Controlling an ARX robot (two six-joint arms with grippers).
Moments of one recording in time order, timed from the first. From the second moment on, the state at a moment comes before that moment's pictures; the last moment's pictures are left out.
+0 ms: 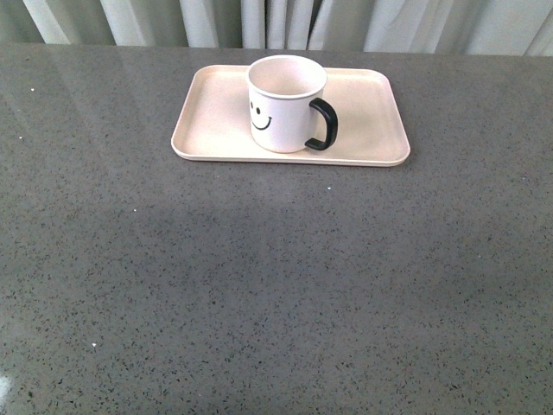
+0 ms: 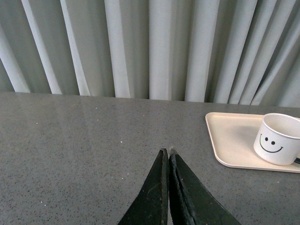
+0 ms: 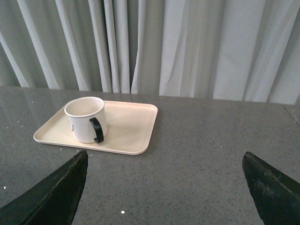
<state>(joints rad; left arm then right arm) 0.00 0.22 0.01 0.22 0.00 0.00 0.00 0.00 0.02 0.00 0.00 0.00</state>
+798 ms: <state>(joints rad) 0.00 0.02 0.01 0.00 0.00 0.00 0.00 0.00 0.02 0.00 0.00 0.00</state>
